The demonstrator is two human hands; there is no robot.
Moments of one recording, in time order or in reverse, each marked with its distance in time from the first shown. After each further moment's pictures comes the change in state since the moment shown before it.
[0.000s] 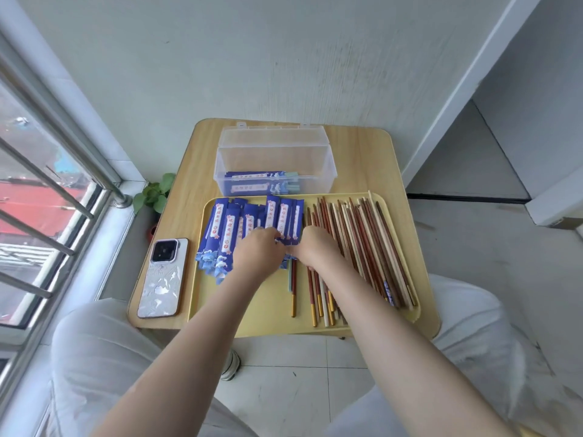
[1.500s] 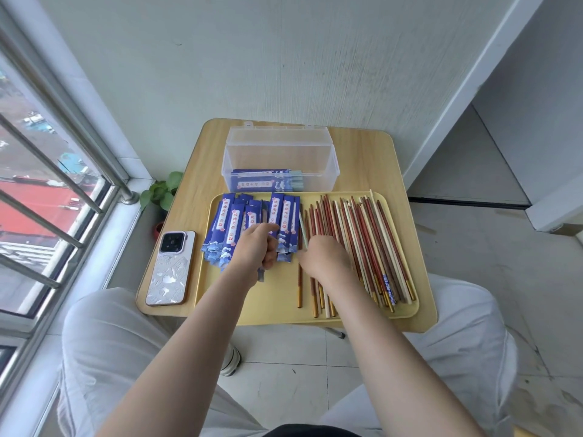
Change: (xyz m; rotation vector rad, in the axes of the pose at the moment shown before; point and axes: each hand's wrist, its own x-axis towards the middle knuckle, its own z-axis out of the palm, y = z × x) left_hand -0.034 -0.005 -0.020 -1.267 -0.146 -0.332; right_hand -0.047 0.004 0.002 -0.146 0.085 0.035
